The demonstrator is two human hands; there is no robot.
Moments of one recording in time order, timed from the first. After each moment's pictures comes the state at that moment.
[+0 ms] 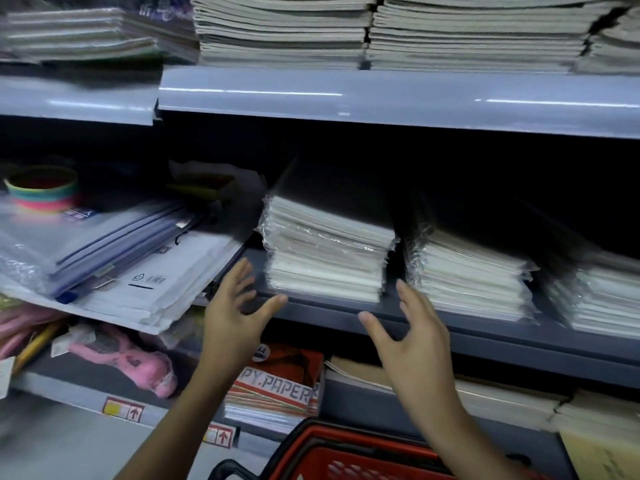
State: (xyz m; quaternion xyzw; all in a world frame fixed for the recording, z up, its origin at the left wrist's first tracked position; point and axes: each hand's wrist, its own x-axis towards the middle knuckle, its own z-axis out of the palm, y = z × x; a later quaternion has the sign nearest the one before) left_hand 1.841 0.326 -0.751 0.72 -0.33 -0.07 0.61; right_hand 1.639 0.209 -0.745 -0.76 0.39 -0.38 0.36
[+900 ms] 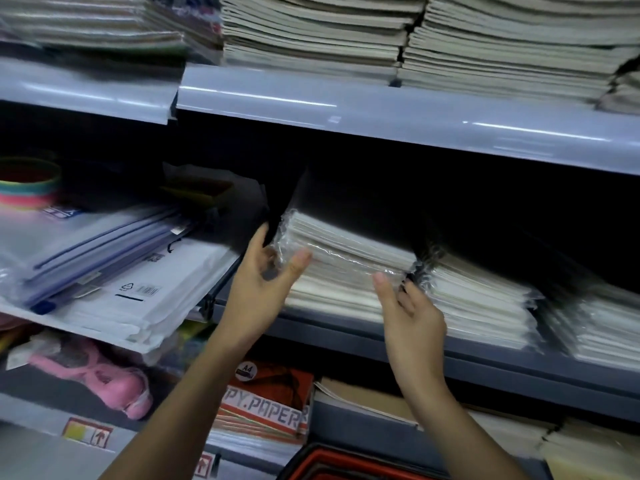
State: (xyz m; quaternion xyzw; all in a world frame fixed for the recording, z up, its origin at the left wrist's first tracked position) left_hand 1.860 0.286 -0.713 0.65 -0.38 -0.16 0.64; right_hand 1.683 0.190 -0.722 -0.64 0.38 -0.47 0.48
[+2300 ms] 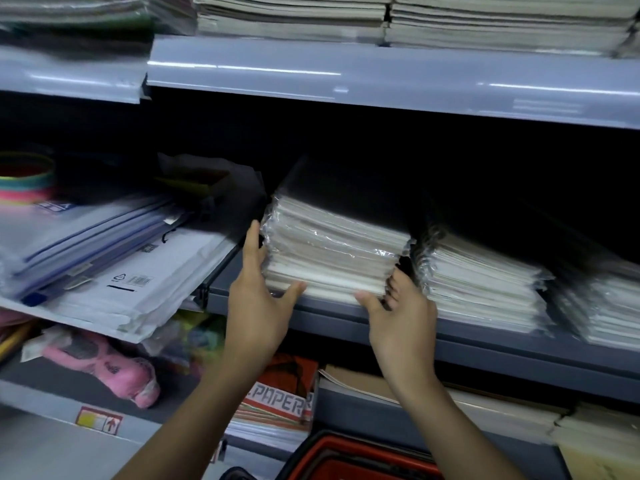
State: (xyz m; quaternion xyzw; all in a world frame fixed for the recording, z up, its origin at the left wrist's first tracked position) left_hand 1.841 0.279 -0.746 0.73 -0.36 -0.02 0.59; right_hand 1.694 0.179 -0.744 -0.73 0.37 -0.47 0.33
